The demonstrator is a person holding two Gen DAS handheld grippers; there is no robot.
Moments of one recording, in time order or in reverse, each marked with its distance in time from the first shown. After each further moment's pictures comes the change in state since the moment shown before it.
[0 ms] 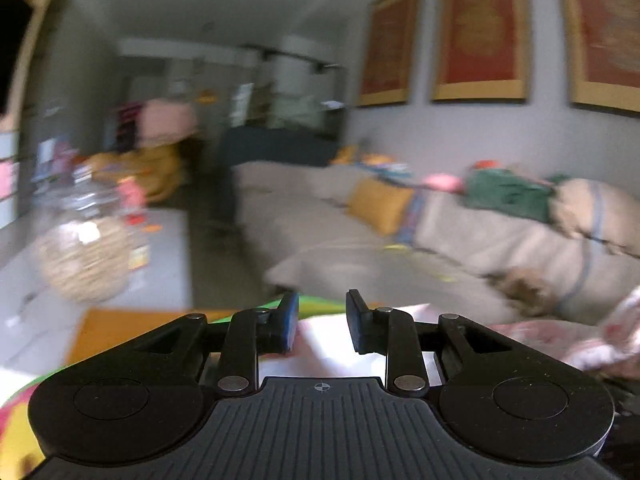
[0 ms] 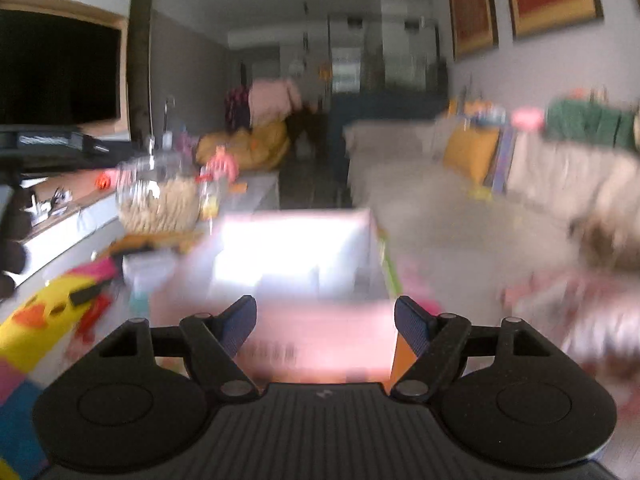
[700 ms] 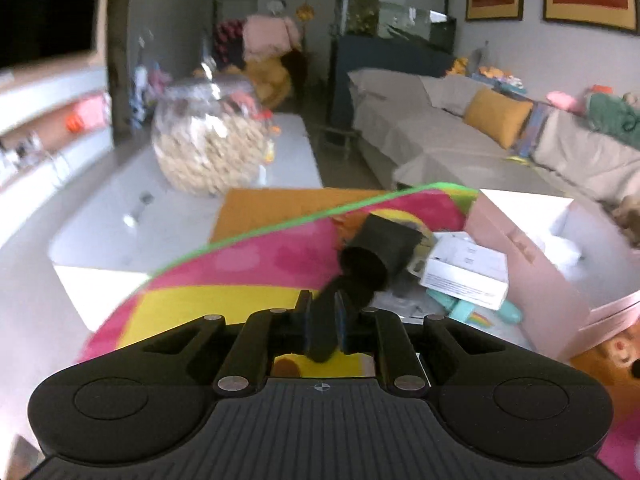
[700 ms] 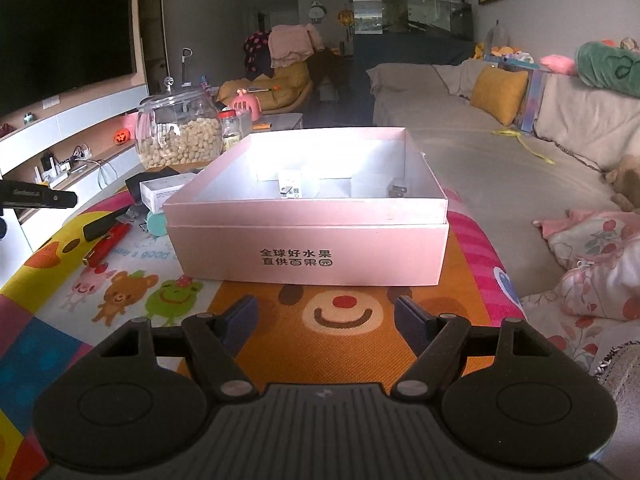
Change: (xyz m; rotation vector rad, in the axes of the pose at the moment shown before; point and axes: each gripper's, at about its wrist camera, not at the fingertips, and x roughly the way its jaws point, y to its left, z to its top) left arm 0.003 0.088 -0.045 -0.041 0.293 0.268; right arm 0.022 0.011 -0.032 -0.012 0.149 0.069
